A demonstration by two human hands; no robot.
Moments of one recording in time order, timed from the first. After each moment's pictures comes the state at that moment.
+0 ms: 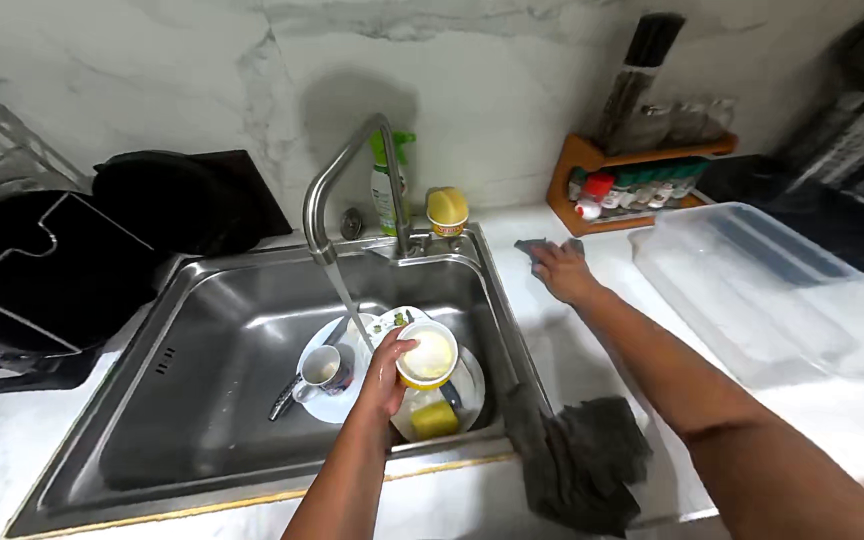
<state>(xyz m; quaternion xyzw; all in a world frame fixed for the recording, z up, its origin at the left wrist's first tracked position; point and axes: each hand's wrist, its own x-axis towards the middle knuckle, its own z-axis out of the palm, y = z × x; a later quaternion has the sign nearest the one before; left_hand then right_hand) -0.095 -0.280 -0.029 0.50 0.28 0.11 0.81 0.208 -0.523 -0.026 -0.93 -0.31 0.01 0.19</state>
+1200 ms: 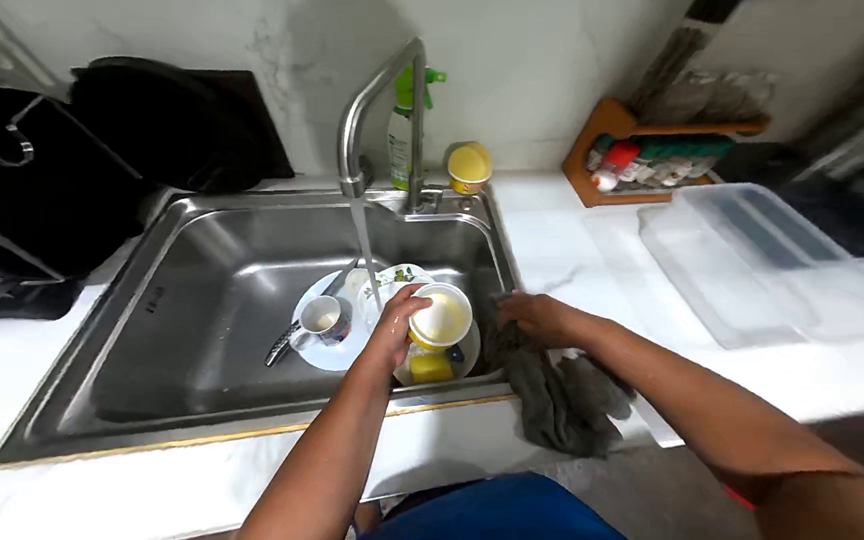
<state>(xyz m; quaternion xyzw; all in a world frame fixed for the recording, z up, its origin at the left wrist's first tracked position) -0.099 -0.278 -0.031 0.56 0.23 0.06 0.80 0.055 -0.519 0.004 -0.78 -0.54 0.24 0.18</state>
